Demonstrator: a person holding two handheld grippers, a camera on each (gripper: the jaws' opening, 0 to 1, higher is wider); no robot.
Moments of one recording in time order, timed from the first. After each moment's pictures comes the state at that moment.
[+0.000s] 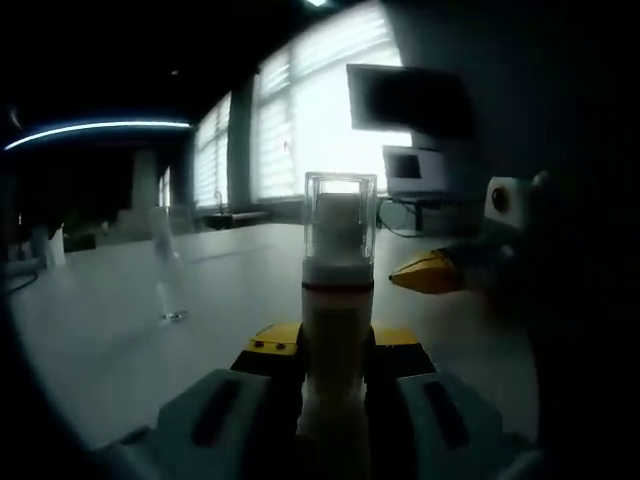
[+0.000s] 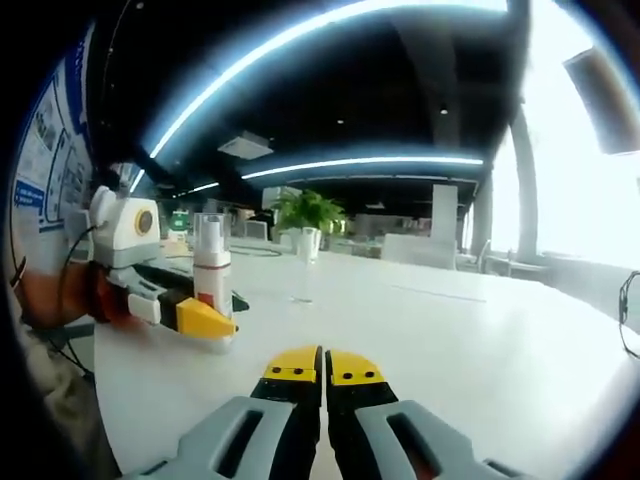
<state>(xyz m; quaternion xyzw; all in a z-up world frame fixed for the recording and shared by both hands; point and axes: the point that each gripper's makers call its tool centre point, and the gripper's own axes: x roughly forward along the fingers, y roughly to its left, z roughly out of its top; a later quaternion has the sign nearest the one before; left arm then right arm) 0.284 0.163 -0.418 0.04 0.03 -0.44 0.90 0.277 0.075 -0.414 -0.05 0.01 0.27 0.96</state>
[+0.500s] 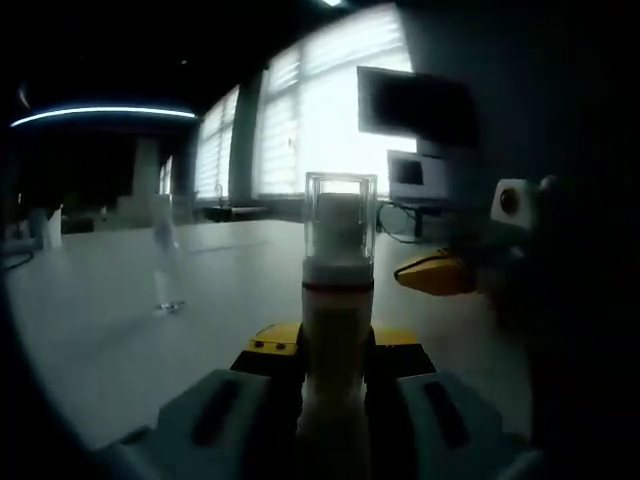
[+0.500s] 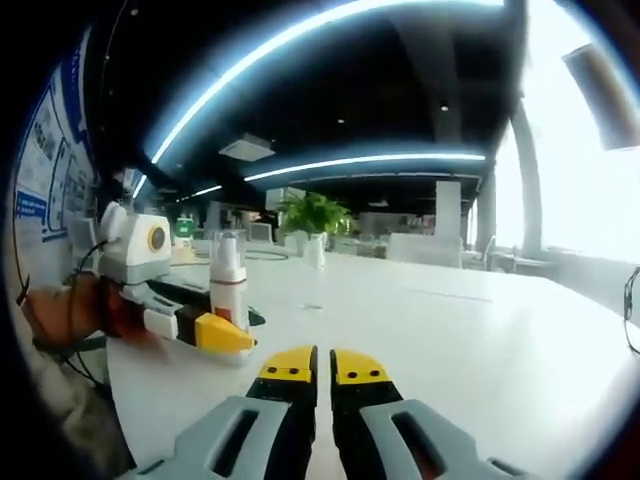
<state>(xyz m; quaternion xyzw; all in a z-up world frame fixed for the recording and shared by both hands) 0.289 0.164 -0.420 0.01 0.04 -0.44 0.90 0.268 0.090 -0.399 -0.04 0.02 0.28 0.96</state>
